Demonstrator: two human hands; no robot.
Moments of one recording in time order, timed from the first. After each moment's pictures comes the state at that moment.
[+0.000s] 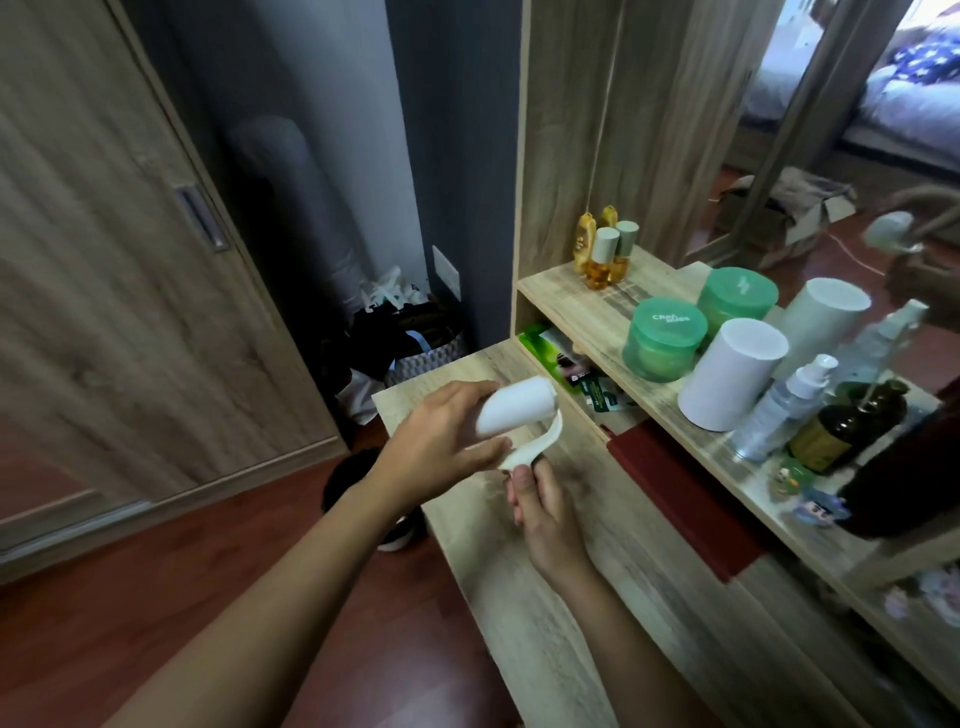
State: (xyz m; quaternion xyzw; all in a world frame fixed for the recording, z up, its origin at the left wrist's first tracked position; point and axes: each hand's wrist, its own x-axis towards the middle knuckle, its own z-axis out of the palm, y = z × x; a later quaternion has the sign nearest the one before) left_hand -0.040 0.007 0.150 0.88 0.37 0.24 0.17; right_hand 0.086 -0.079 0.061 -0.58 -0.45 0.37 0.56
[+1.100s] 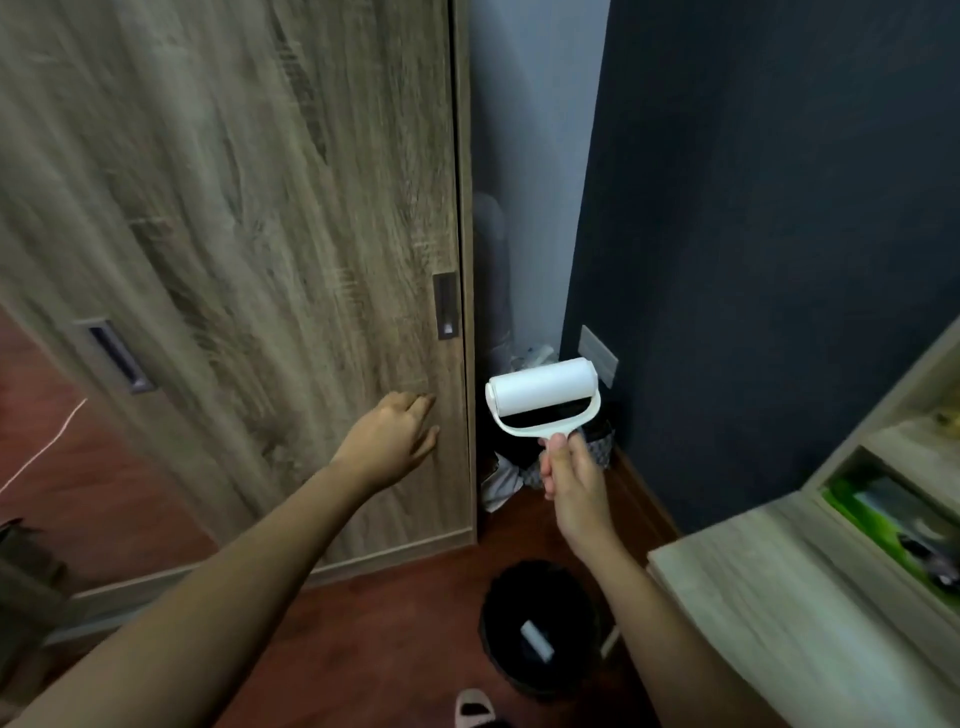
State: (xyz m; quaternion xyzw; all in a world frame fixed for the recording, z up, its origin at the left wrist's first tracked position) left_hand -0.450 0.349 0.146 0.86 0.49 0.14 -0.03; right_hand -0.233 0.272 0.102 -0.55 -0.49 0.37 0.57
